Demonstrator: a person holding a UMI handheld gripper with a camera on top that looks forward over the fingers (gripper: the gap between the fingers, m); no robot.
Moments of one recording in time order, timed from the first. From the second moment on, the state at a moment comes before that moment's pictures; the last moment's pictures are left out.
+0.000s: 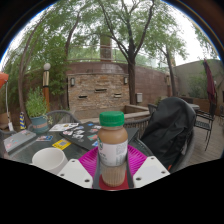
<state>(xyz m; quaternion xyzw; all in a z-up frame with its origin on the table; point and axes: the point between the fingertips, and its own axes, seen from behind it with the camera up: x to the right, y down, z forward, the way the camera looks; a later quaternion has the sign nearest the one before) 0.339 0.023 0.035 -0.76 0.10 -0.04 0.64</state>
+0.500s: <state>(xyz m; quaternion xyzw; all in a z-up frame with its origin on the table) 0.295 -0.119 0.091 -0.78 0.13 -0.04 0.61</state>
